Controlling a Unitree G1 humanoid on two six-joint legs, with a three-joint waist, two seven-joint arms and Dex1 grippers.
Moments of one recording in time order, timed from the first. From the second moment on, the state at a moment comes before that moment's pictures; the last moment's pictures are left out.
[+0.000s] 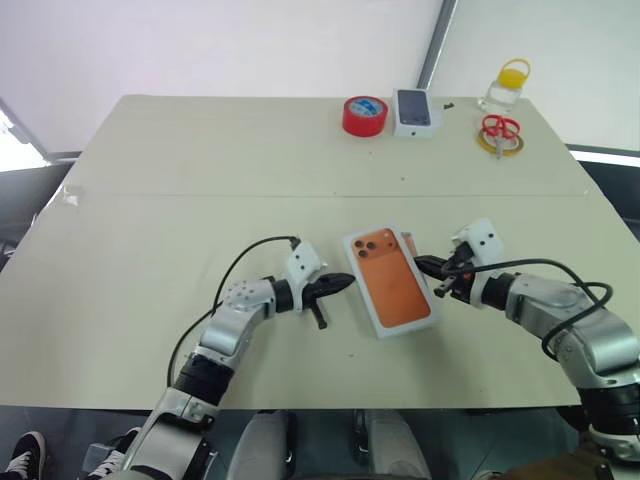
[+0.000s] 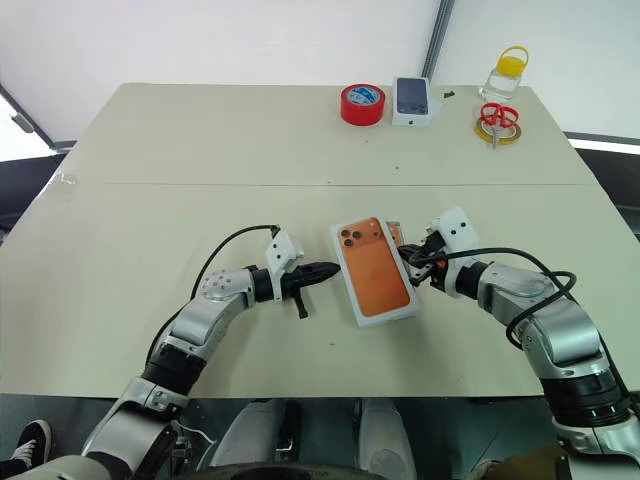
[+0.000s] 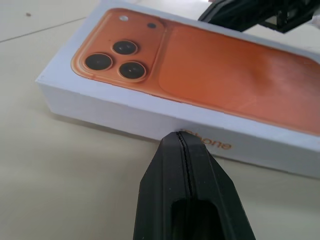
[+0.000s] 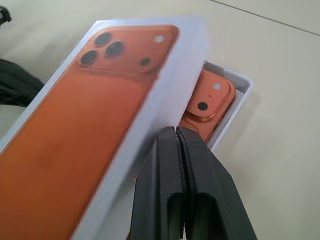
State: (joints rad) left arm -0.42 0.19 -0.26 0.22 -0.19 0.16 -0.86; right arm -0.21 -0.77 -0.02 -0.25 0.56 0.68 0.55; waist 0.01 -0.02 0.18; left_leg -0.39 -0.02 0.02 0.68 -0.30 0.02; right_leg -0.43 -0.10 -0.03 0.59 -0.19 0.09
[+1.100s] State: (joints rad) left arm -0.55 0.07 -0.20 0.39 -0.18 0.14 -0.81; right arm -0.25 -0.72 -0.01 -0.18 0.29 0.64 0.60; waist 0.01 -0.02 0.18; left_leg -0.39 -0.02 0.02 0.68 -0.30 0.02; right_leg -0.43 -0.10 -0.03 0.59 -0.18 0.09
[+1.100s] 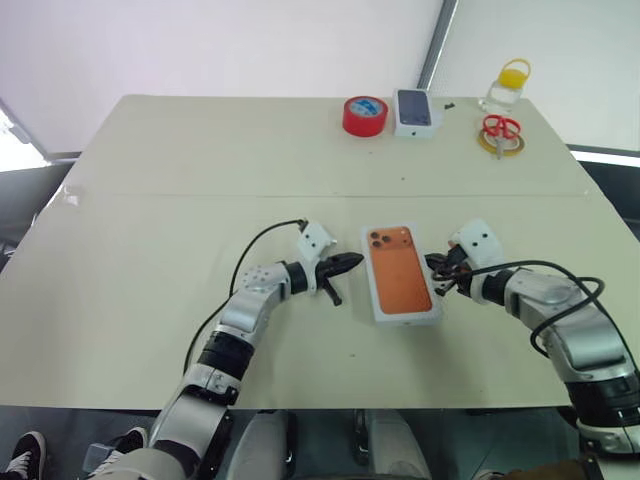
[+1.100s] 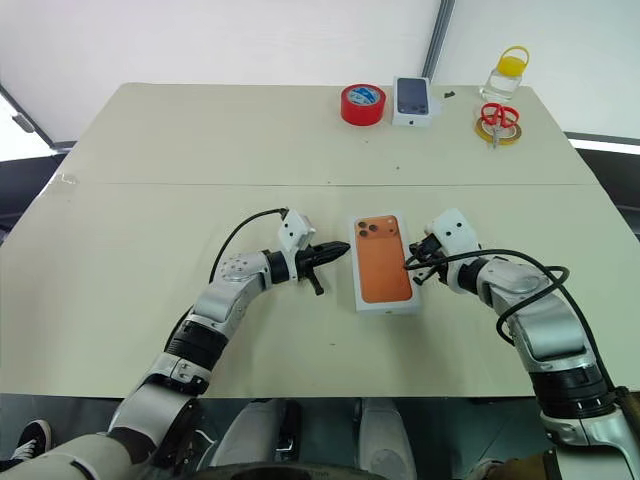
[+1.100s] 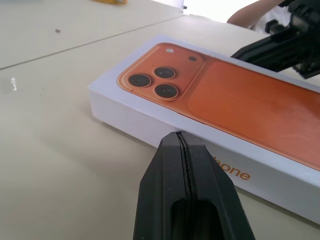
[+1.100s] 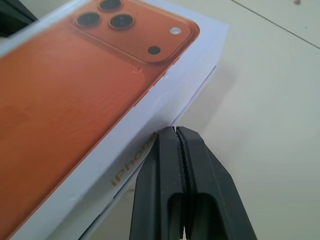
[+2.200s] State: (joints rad) left arm -0.81 -0.01 -0.22 0.73 -0.11 0.11 -0.76; right arm -0.09 -0.79 0.05 -0.34 0.26 0.51 0.77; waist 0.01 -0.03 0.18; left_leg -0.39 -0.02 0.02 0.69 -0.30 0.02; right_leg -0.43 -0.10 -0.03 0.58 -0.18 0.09
